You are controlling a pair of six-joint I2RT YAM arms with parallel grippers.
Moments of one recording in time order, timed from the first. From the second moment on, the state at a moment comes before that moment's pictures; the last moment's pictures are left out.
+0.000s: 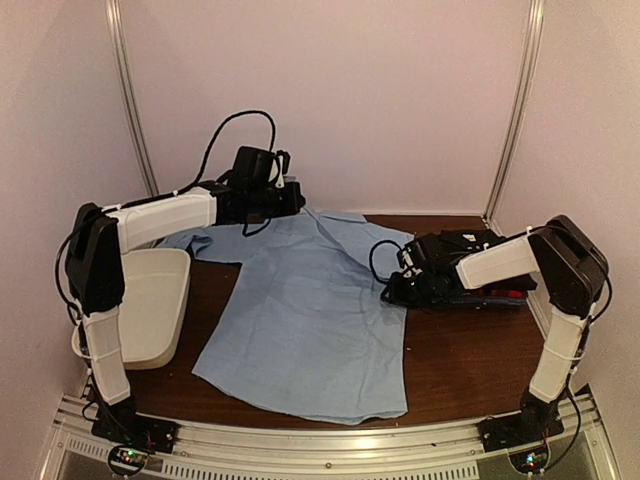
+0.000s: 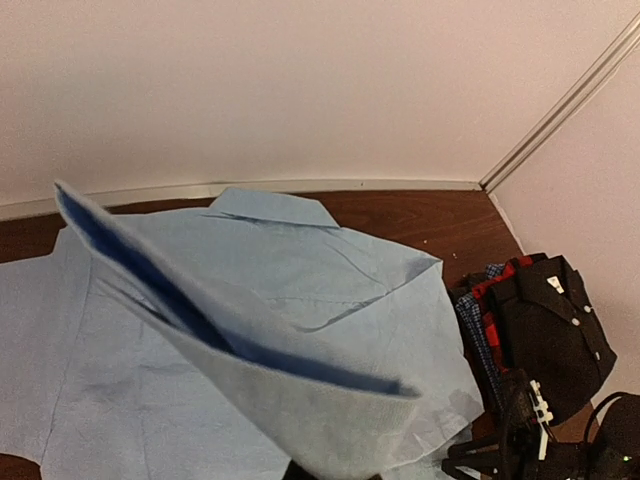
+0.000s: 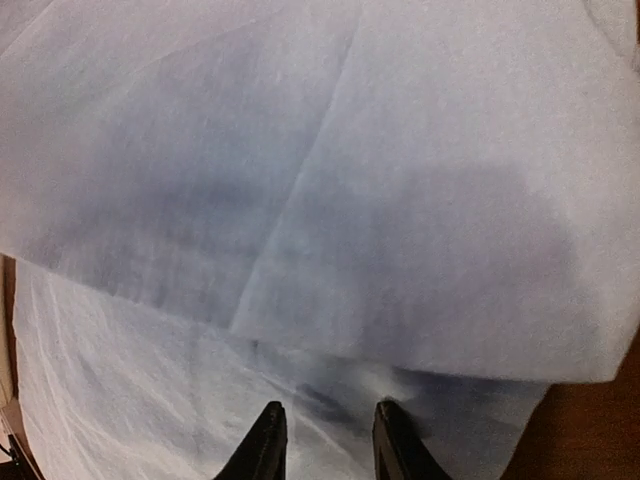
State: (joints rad) left arm -0.63 1.96 1.67 -0.18 0.03 -0.46; right arm 0.55 1.85 0.97 0.01 -0.14 0.65
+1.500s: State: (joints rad) left arm -0.56 2.09 1.88 -0.15 0.23 -0.43; right arm 1.25 1.34 0.62 -0.47 0.01 1.18
